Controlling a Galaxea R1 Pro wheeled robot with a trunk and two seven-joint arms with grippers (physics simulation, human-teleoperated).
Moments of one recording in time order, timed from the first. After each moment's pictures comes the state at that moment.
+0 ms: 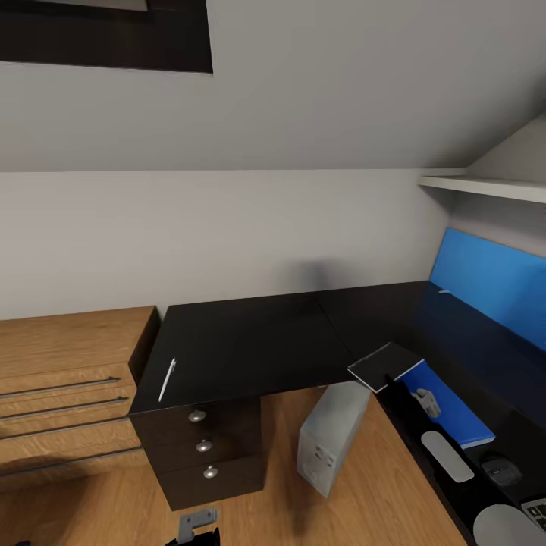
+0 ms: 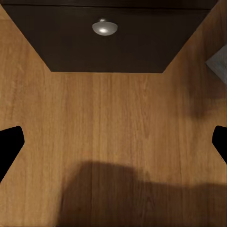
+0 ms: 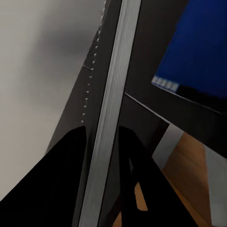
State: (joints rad) left arm -0.34 0.03 -0.90 -0.47 0.98 -0.14 0.39; right arm -0.54 -0.23 0.14 -0.66 -1.34 -0.04 0.24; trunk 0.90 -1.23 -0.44
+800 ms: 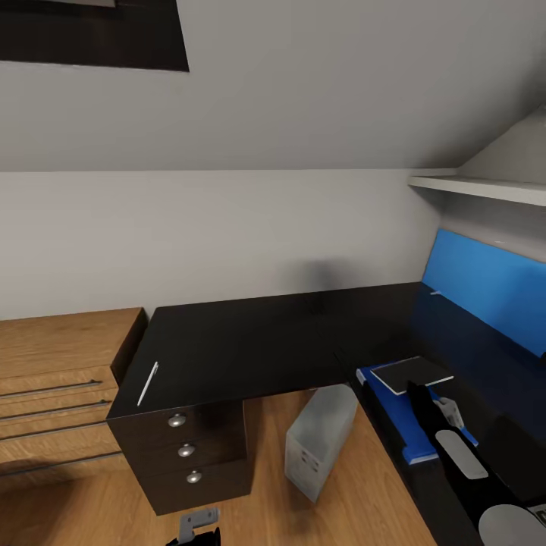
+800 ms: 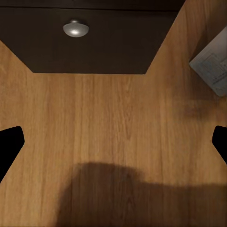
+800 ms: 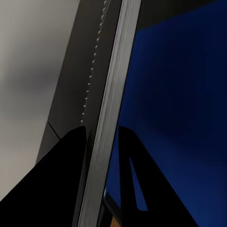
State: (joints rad) left arm -0.34 0.03 -0.90 -0.47 0.98 -0.14 0.39; right arm -0.54 -0.22 -0.04 -0.66 -1.34 -0.05 0.11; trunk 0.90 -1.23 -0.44
